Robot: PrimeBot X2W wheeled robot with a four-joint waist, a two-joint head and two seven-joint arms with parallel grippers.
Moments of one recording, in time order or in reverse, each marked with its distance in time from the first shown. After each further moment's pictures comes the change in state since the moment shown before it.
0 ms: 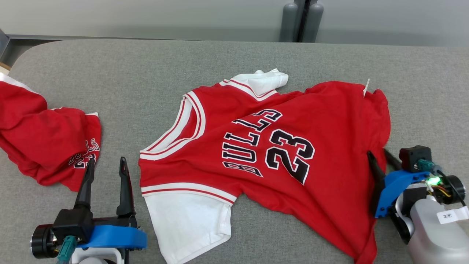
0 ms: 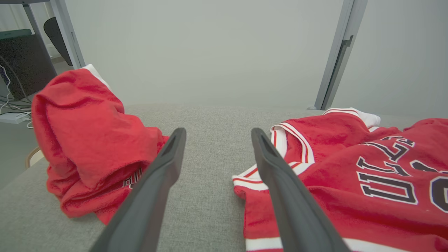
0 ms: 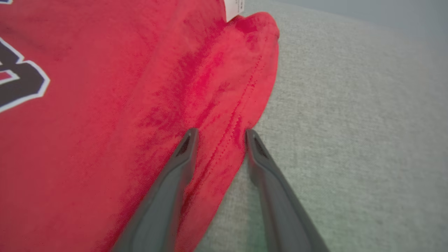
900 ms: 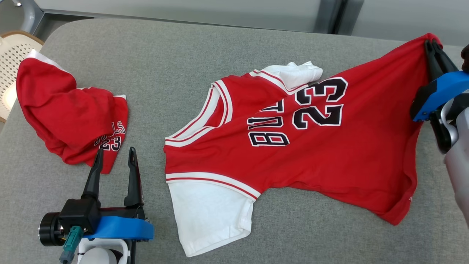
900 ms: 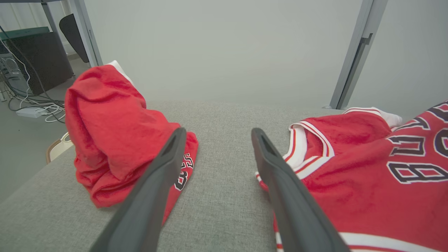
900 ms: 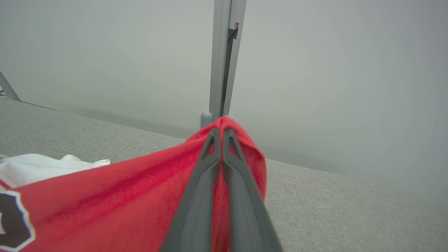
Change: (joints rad) left arm -0.045 0.000 -0.042 0.011 -0.017 -0.005 0.000; right arm -0.428 -0.103 -0.008 0.154 0.031 0.001 -0.113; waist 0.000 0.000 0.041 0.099
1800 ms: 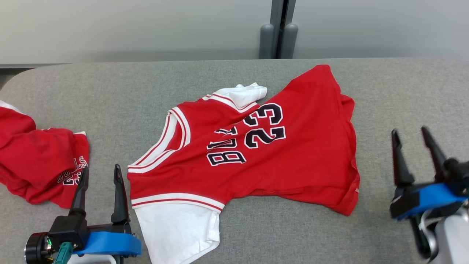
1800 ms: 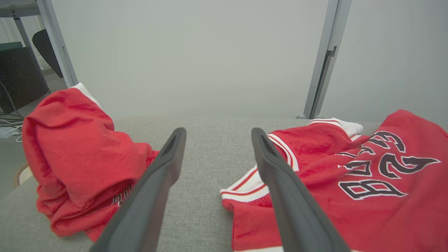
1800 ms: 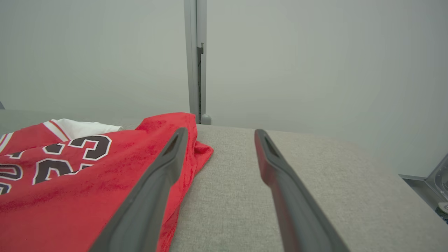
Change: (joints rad) left arm 0.067 0.000 0.072 -0.007 0.041 -0.002 0.000; right arm 0.659 0.120 -0.194 -0.684 -0.038 0.000 -0.009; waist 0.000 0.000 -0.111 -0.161
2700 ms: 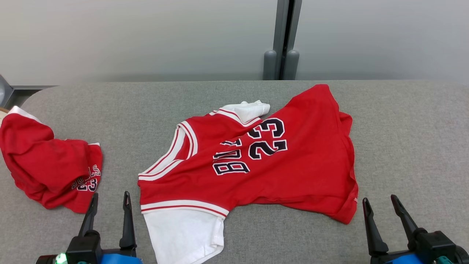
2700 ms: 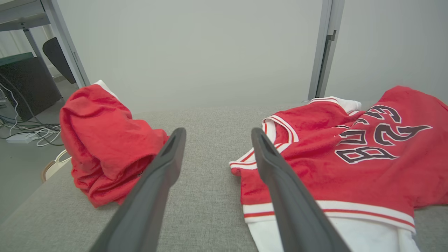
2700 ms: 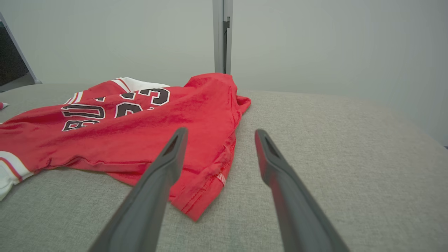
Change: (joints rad) left arm 0.091 0.002 -0.017 0.022 0.076 0.020 0.000; right arm 0.367 0.167 0.012 -0.212 -0.100 0.000 0.000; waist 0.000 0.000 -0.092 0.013
